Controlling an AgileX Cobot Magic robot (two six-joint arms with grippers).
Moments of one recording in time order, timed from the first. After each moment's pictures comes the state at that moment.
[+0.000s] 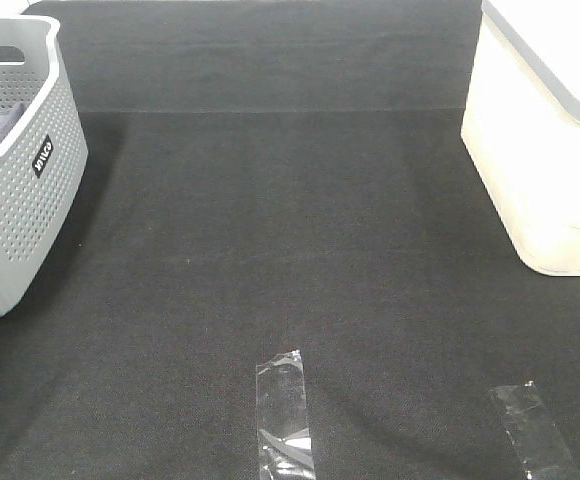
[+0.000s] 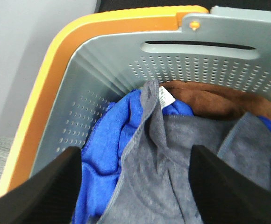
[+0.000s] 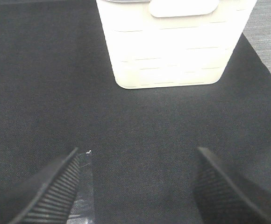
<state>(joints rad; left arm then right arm) 0.10 2.21 -2.22 0.32 1.08 -0.21 -0.02 -0.01 -0.50 -0.05 1.07 0.03</state>
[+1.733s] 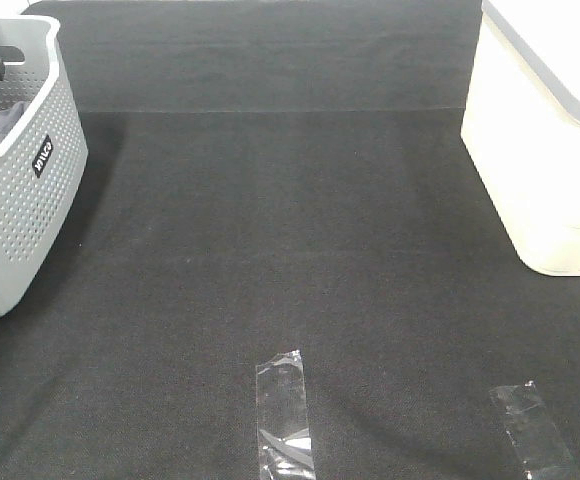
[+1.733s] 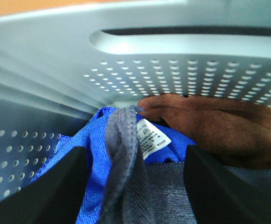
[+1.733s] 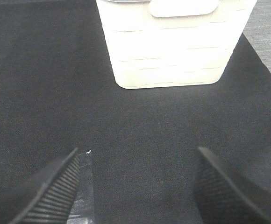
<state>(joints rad) 0.13 2.46 -2.28 0.29 0.91 -0.16 -0.02 -0.01 -0.50 -0.05 1.07 0.03</state>
